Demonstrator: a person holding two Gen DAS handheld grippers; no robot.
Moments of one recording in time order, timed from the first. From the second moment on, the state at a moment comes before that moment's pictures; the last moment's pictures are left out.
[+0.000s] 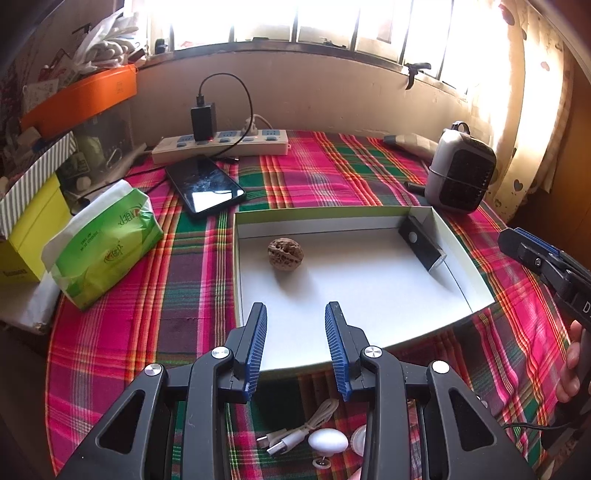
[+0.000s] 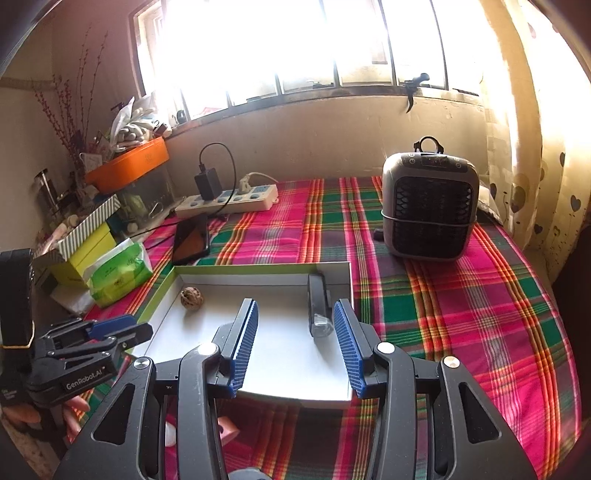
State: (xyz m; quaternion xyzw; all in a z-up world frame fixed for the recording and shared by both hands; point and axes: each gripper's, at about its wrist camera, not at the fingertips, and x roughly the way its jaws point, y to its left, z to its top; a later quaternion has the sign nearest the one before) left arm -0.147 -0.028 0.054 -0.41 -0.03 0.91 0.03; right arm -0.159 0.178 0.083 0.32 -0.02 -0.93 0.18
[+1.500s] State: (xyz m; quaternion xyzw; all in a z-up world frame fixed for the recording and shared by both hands) left arm -0.042 -0.015 0.017 -0.44 -0.04 0.89 0.13; right arm -0.044 0.162 0.024 0.37 0.01 -0.89 0.26
